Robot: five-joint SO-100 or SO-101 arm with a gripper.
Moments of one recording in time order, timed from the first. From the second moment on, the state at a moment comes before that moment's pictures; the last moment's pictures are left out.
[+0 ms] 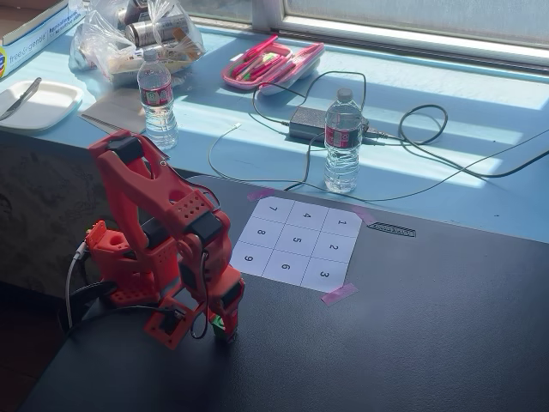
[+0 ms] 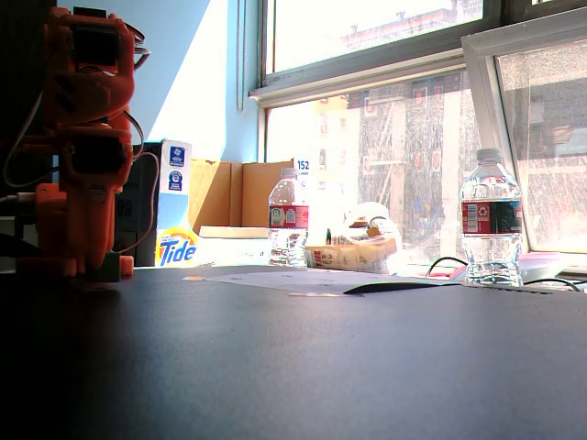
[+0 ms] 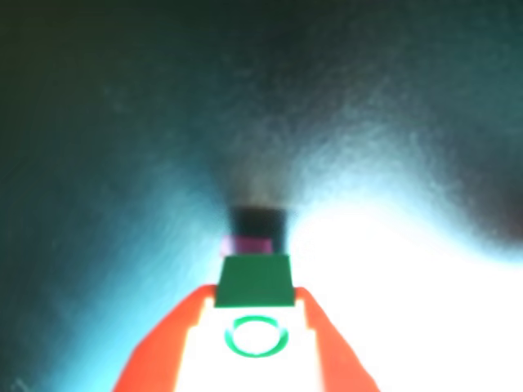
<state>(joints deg) 21.1 119.8 130.8 58.8 3.7</state>
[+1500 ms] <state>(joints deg) -23.5 92.0 90.7 75.1 2.7</state>
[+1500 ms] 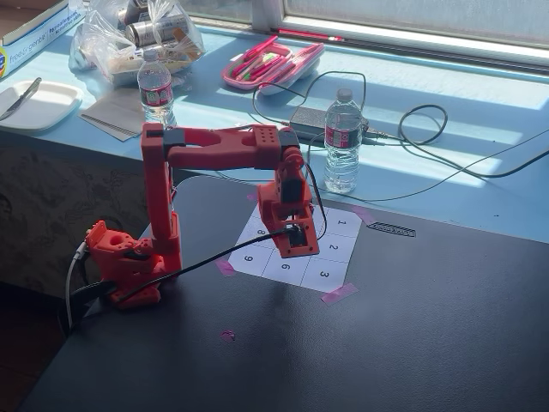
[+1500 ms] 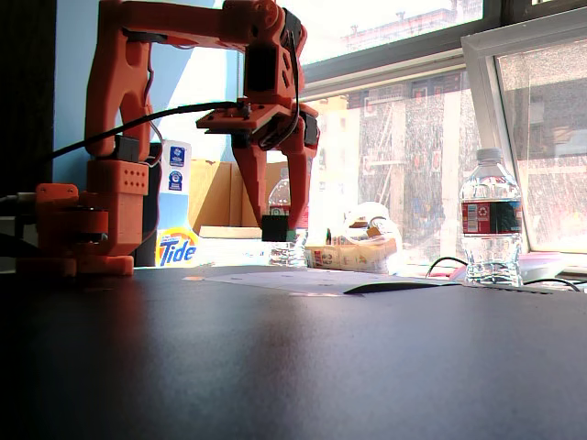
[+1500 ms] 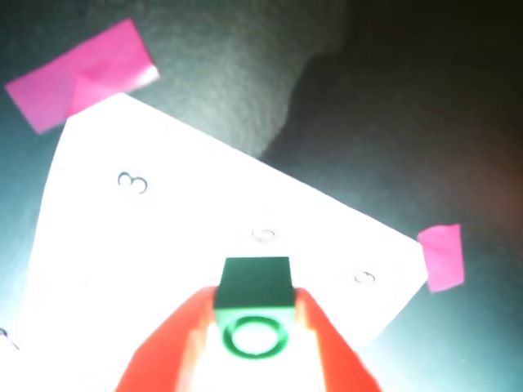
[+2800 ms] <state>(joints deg) -22.1 94.5 90.1 76.0 0.1</state>
